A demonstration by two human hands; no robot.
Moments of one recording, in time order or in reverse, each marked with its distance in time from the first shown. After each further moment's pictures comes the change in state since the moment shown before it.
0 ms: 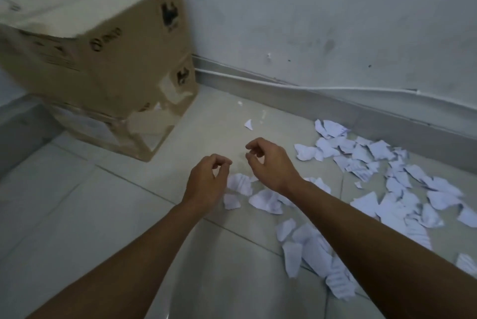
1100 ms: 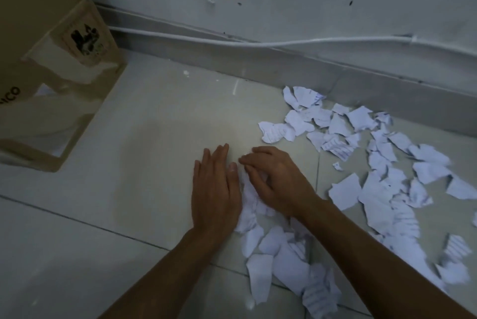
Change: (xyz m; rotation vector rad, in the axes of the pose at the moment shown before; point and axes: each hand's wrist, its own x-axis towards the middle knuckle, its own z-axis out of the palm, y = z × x) left_hand -0.006 0.002 0.146 0.188 0.038 0.149; right_hand -0.032 0.121 -0.023 -0.227 0.035 -0.211
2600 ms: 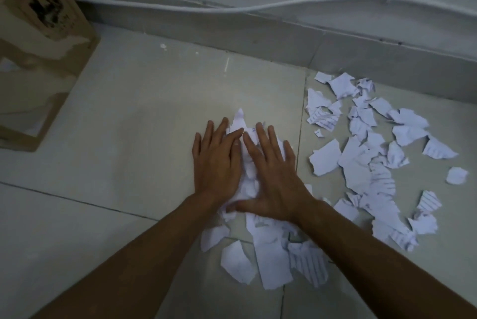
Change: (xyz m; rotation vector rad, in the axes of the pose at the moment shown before) left_hand -0.001 0.017 0.016 0.150 -0.190 0.154; right_hand -0.063 -0.009 0.007 -0.340 -0.304 0.258
